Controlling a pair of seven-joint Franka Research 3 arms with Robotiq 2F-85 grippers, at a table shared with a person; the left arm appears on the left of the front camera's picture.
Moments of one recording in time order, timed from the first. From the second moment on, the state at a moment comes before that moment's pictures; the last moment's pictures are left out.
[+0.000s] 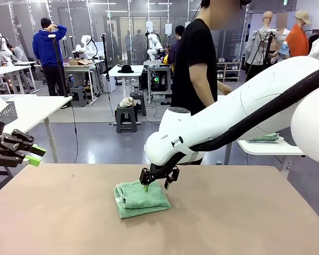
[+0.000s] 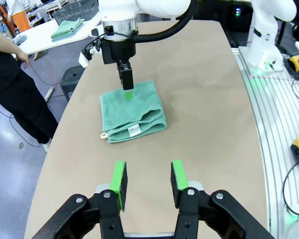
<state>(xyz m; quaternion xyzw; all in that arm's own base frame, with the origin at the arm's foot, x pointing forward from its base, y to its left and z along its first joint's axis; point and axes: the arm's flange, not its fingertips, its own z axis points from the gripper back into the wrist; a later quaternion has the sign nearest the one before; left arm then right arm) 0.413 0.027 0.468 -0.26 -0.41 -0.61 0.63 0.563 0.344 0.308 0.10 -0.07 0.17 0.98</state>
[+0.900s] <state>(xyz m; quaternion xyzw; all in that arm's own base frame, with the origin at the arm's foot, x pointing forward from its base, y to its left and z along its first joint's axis) 0.413 0.027 0.468 -0.26 -0.41 -0.61 0.63 0.572 0.348 0.291 0.11 -0.05 0.18 0.98</state>
